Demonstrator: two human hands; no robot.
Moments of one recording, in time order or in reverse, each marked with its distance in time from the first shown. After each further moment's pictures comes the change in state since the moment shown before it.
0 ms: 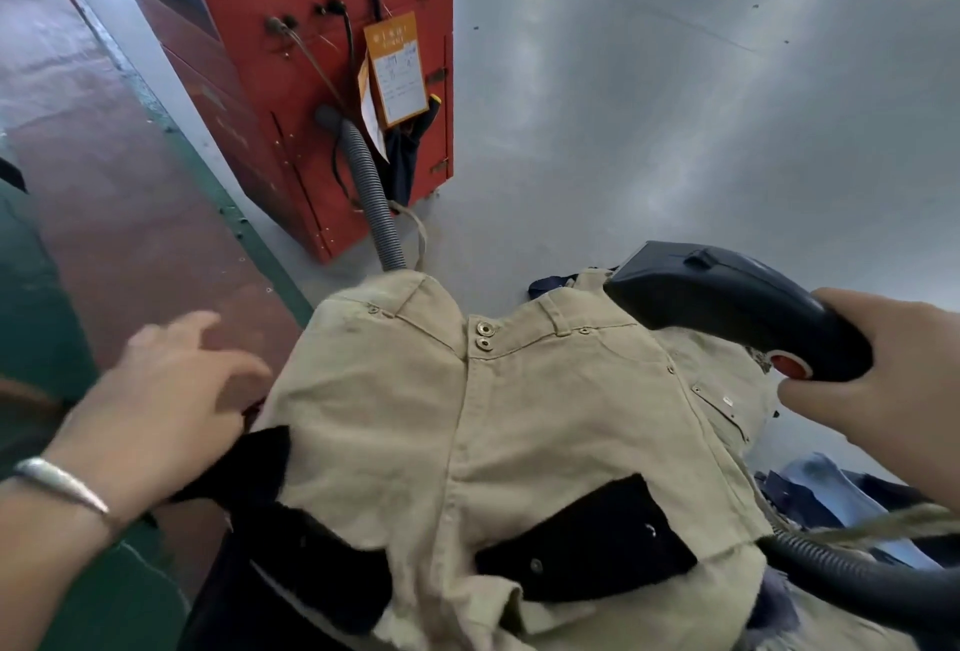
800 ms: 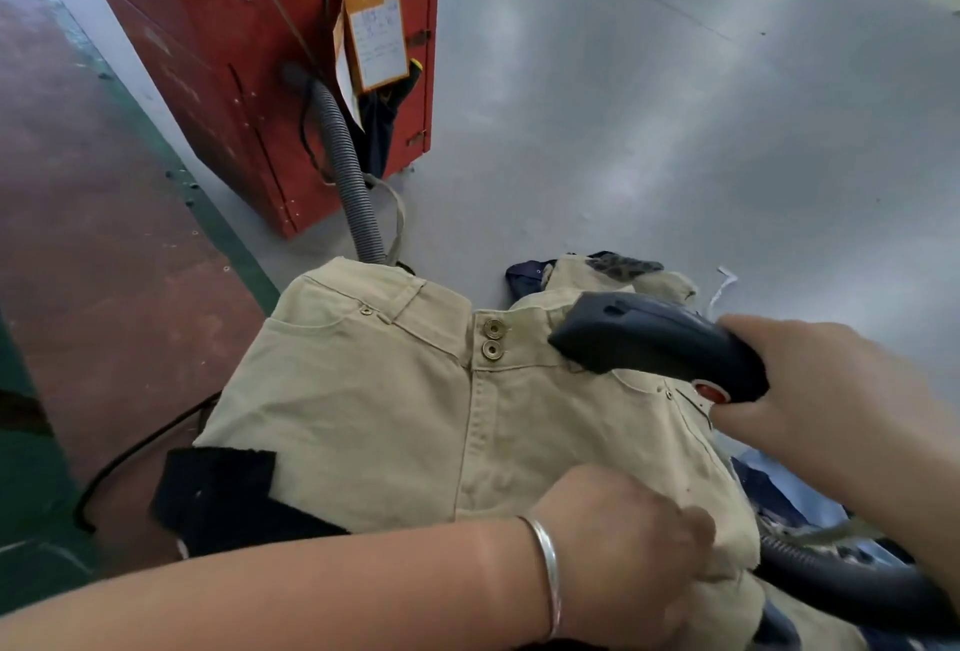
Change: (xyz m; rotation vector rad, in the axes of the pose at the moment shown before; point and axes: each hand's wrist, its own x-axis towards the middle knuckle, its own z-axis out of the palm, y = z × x) left_hand -0.040 0.248 0.034 -0.329 -0.175 1.124; right_hand 0.012 -0.062 0.010 -0.247 -0.240 -0.030
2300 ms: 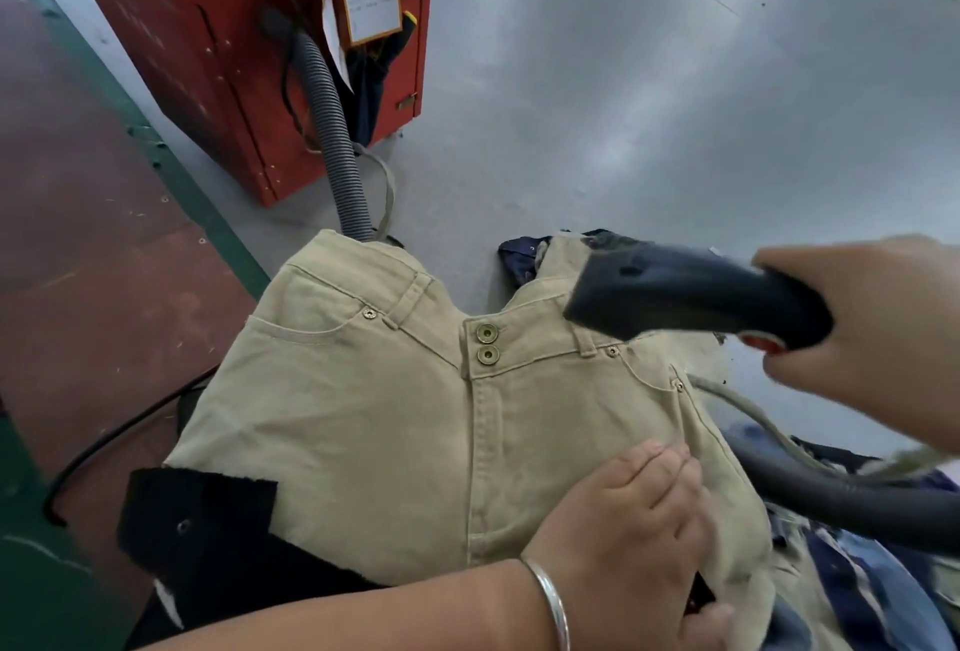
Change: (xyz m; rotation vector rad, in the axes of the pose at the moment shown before) left_hand -0.007 -0.001 0.034 0.356 -0.040 -0.078; right_hand 0.032 -0.001 -0.030 -0.123 0.042 -0.179
